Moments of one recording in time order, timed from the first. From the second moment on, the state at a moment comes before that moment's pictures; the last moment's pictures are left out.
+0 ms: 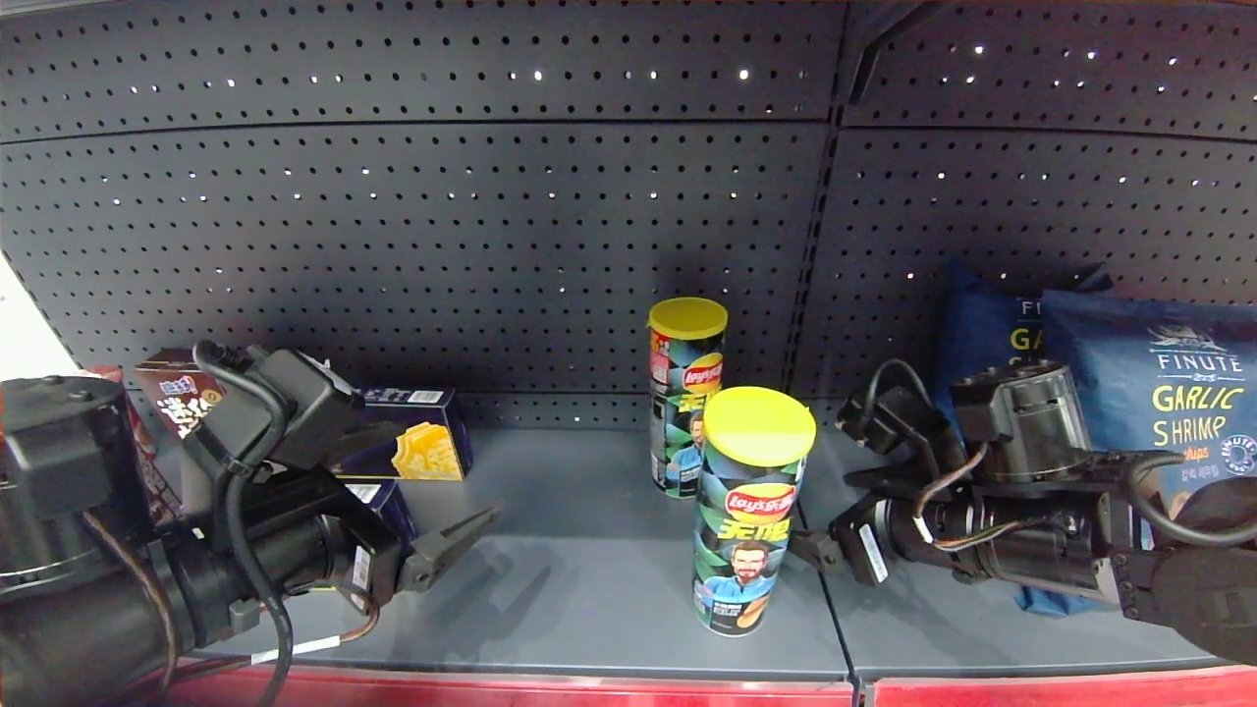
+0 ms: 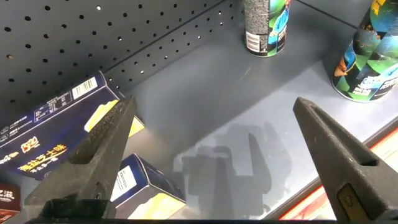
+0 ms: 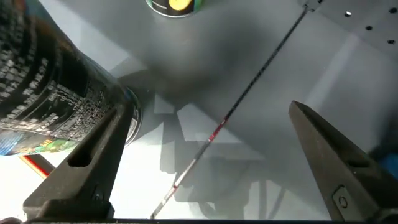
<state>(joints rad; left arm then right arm) -0.41 1.36 -0.47 -0.62 -0.08 0.23 0.57 1.68 -0.77 -0.37 0.00 -0.11</state>
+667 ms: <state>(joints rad) -0.41 1.36 -0.47 -0.62 -0.08 0.23 0.58 1.65 -0.71 -0.37 0.01 -0.10</state>
